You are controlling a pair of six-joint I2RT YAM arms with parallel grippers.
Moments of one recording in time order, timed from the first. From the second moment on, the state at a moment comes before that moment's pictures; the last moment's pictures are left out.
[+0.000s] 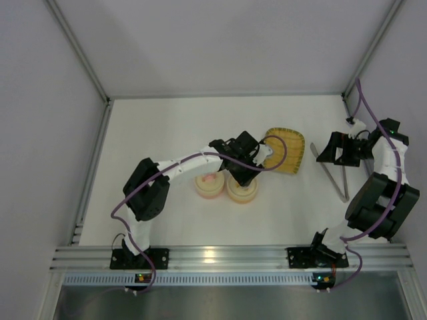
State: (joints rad) left arm -0.91 1.96 1.56 -0.62 0.14 0.09; right arm -0.51 1.55 1.24 -0.98 -0.73 -0.42
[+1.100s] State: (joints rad) left arm -0.70 1.76 1.64 -0.91 0.03 0.14; right arm -0.51 1.55 1.26 -1.04 -0.73 -0.45
